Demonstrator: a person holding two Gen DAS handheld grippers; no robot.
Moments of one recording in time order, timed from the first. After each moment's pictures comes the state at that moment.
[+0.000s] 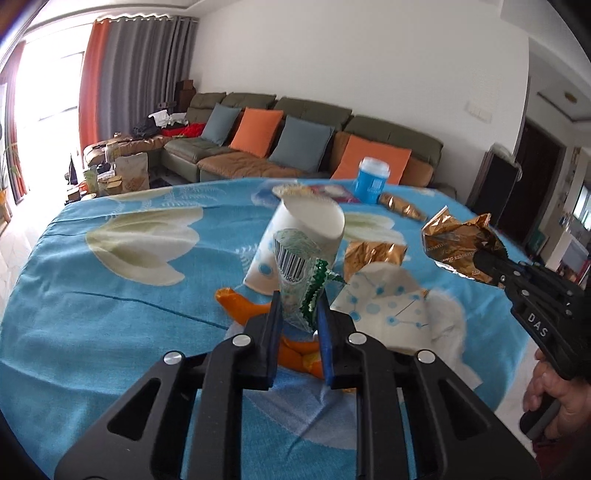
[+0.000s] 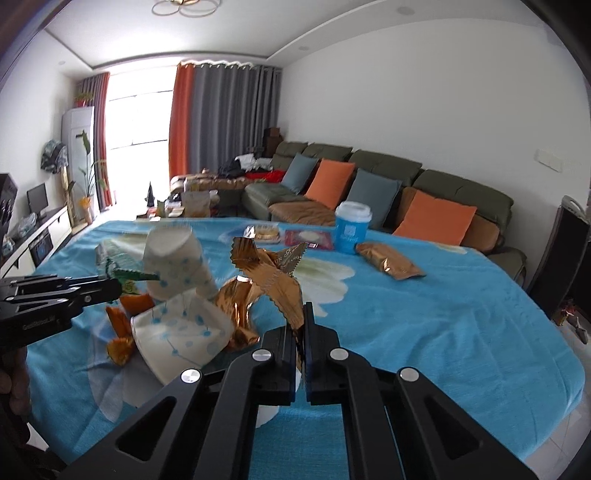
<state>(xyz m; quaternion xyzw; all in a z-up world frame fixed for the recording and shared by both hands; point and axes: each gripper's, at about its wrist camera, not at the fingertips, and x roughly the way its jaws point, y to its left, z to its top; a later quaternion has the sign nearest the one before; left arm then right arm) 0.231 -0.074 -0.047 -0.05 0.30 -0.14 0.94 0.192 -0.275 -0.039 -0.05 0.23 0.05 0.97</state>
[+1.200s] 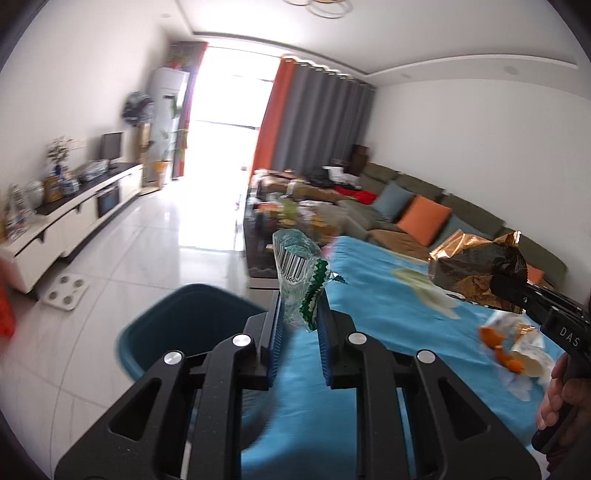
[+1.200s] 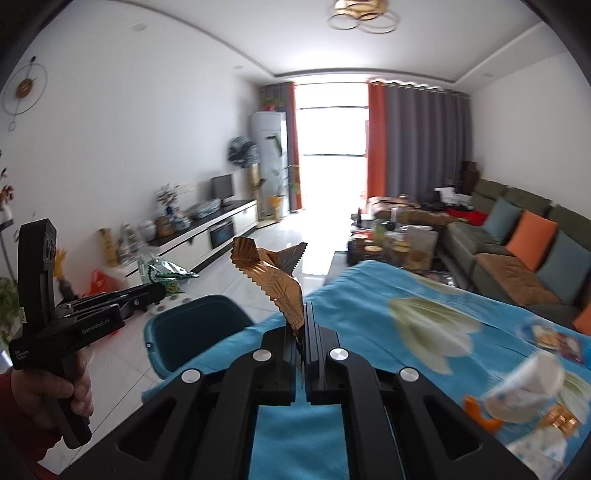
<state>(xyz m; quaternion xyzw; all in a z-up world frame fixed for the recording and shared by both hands) 0.013 0.197 -0.009 -0.15 0.18 0.20 0.95 0.167 0.003 0.003 -0.08 0.21 0.46 0.86</state>
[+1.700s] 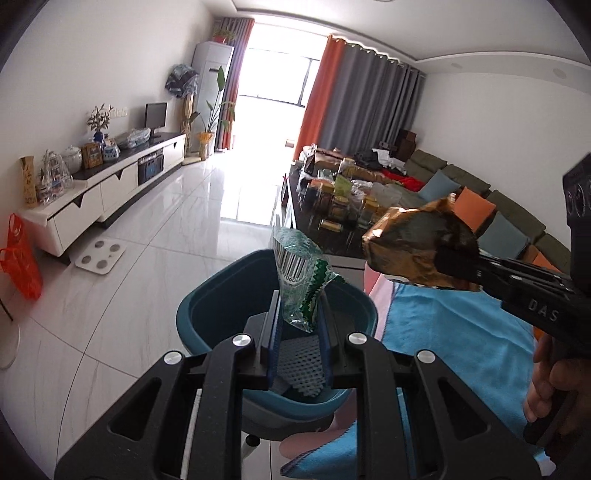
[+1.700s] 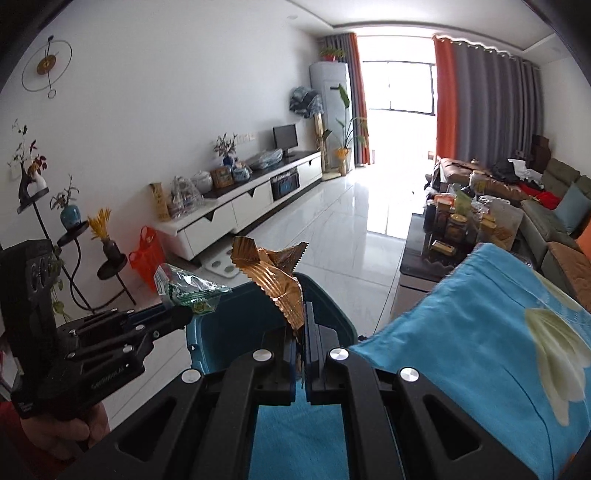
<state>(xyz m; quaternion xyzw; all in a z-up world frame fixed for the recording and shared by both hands) -0.027 0.274 -0.045 -0.19 0.23 0.27 0.91 0.182 0.159 -0.033 -0.13 0.30 0.54 0.77</state>
